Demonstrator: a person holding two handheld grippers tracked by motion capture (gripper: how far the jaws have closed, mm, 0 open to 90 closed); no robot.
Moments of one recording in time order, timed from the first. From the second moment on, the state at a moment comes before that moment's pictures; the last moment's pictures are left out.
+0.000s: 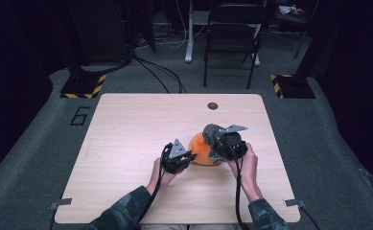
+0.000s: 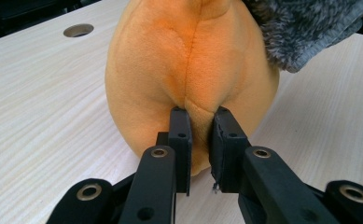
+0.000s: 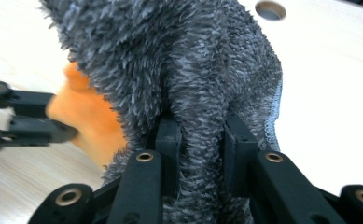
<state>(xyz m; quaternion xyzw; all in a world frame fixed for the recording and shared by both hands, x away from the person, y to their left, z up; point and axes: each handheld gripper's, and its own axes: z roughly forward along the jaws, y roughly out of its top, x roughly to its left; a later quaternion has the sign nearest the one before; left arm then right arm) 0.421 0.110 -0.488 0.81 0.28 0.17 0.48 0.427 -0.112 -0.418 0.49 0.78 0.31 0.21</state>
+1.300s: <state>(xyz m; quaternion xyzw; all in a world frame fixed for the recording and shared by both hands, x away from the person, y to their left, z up) 0.424 0.111 -0.490 0.81 0.27 0.17 0.50 0.437 -0.140 -0.420 0.53 0.77 0.29 0.20</state>
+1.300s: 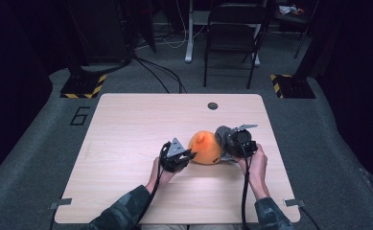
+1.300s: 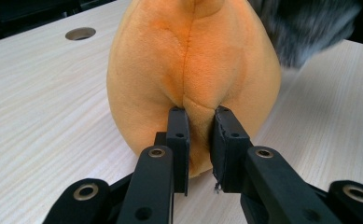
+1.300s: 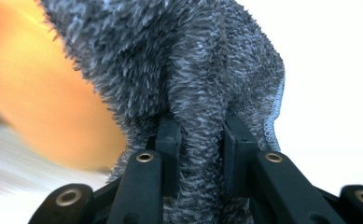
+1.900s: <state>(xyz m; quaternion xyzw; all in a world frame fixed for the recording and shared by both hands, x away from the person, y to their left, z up) 0.431 0.122 -0.486 0.81 0.27 0.16 0.49 0.440 -0.123 -0.443 0.51 0.78 0.29 0.21</state>
